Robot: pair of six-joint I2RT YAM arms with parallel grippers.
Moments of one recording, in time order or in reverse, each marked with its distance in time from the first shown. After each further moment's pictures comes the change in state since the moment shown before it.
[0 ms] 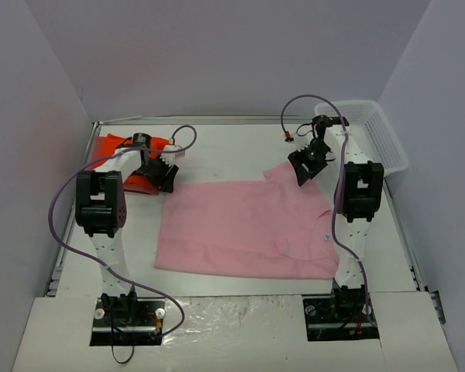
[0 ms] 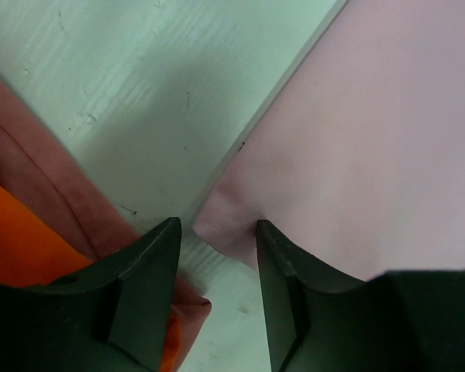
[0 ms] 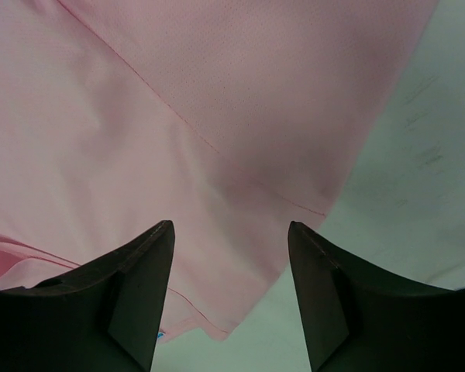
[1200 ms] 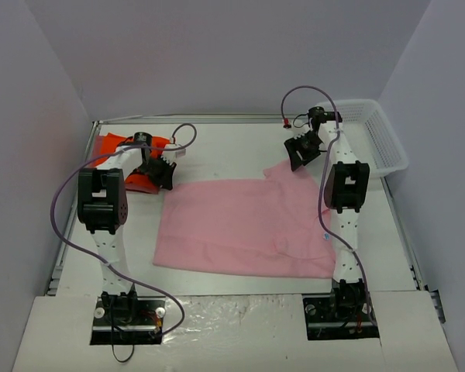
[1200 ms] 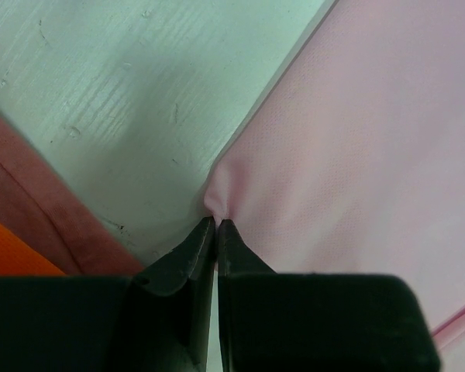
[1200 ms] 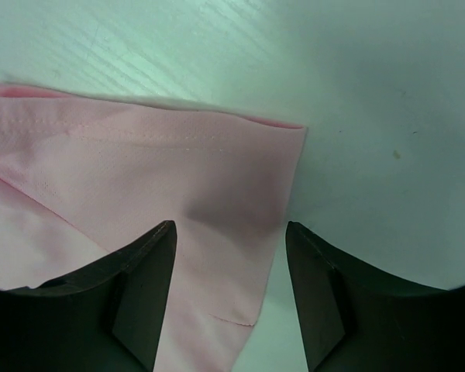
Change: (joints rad) left arm 0.000 0.043 0.049 -0.038 0.044 -0.024; right arm 0.000 0.305 0.422 -0.003 -0.027 0.102
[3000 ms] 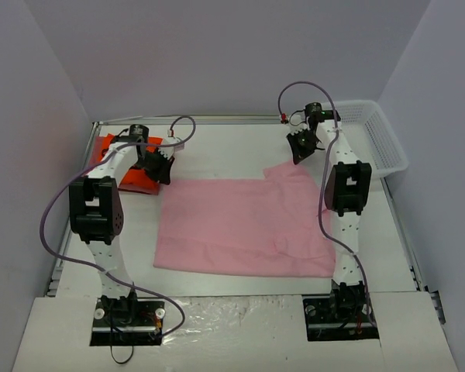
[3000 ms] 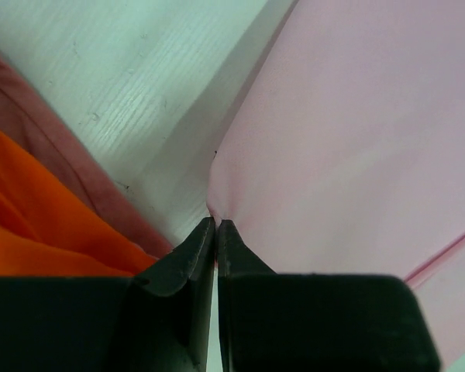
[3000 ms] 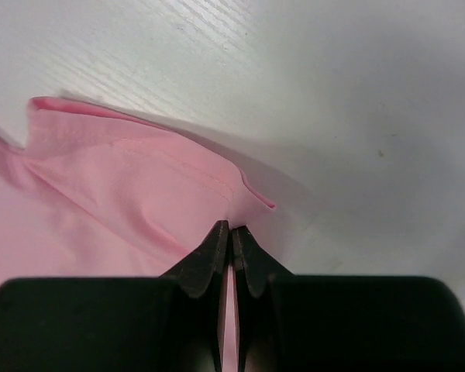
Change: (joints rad) left arm -0.013 -0.121 0.016 -0.090 -0.018 0.004; right arm 0.032 -0.092 -0.097 0.102 0.041 0.058
